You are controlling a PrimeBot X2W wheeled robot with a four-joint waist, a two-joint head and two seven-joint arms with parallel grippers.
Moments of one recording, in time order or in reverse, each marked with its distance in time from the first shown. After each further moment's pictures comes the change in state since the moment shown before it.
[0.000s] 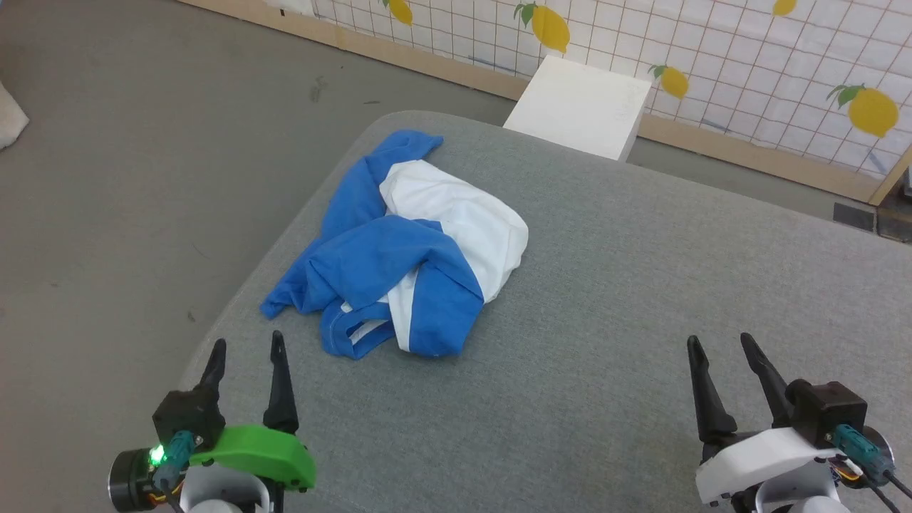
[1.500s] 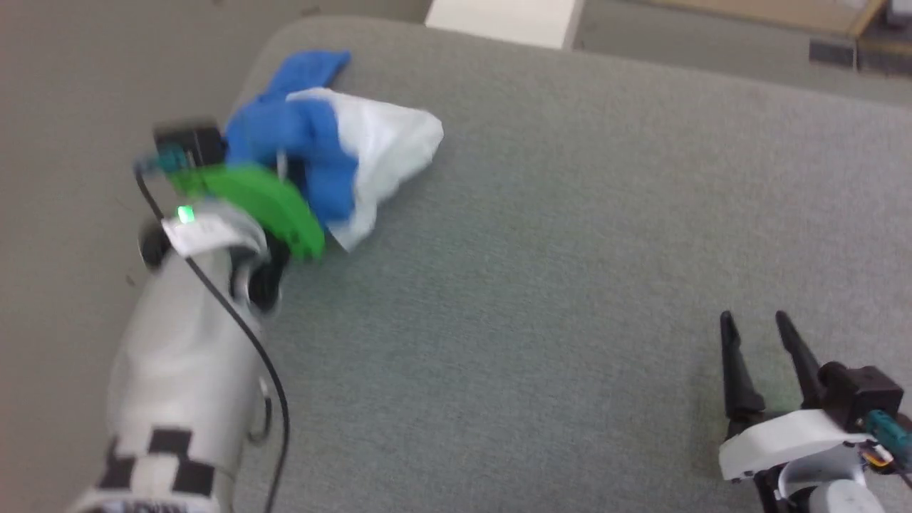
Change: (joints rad) left arm -0.757 0.069 -0.097 0.639 -0.330 -0.150 0.250; right arm -0.033 0.001 -0.072 -0.017 -0.018 0.000 -0.006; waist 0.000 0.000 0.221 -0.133
